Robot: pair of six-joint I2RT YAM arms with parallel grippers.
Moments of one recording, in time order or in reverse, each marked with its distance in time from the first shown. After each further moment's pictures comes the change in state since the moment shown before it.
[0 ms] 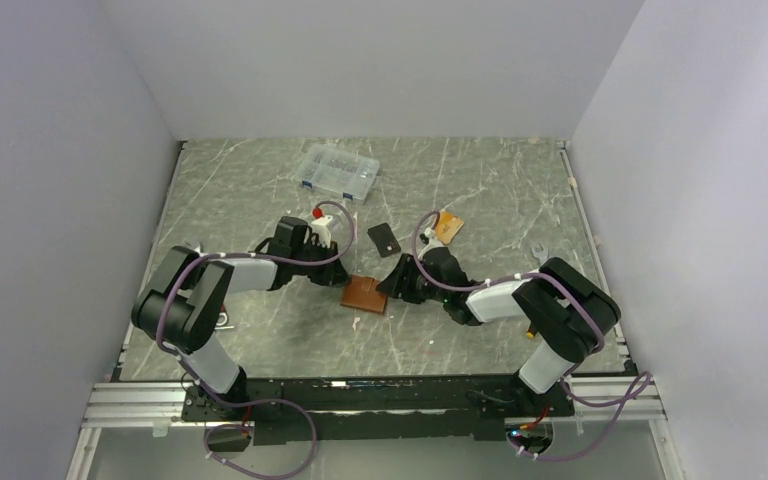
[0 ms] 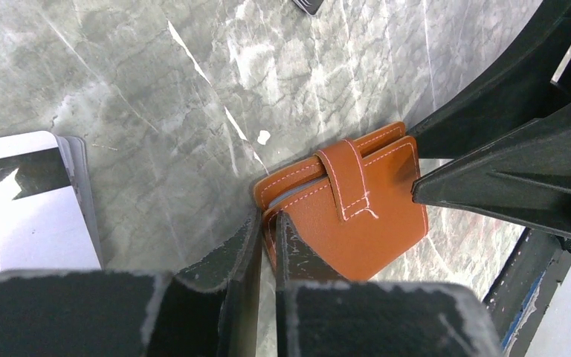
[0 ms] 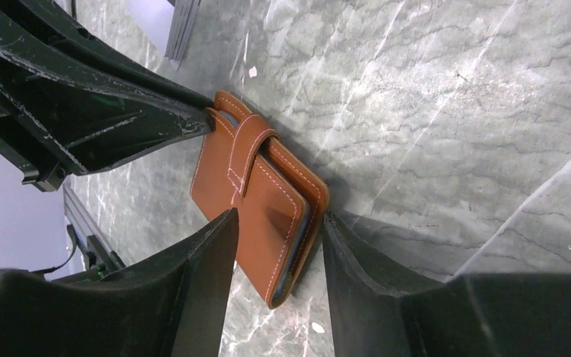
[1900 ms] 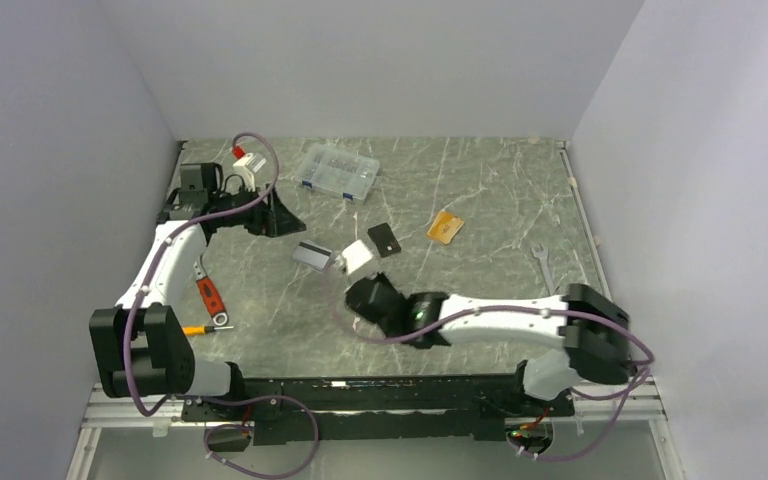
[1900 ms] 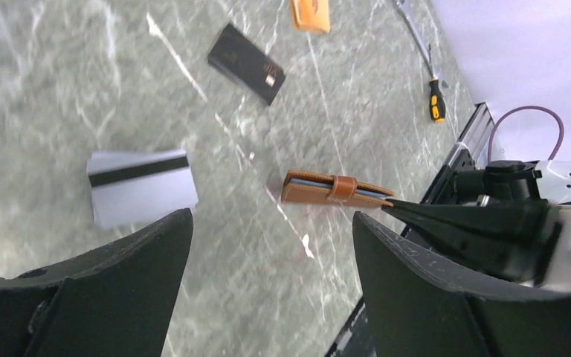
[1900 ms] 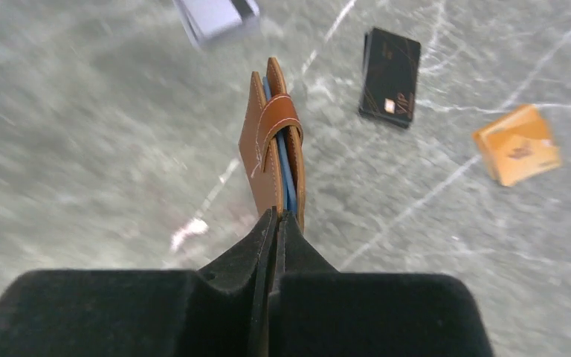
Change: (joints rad) left arm 0.428 -0.289 0.407 -0.662 0.382 0.227; right arm 0.500 -0.198 0.443 -0.727 0.774 -0.628
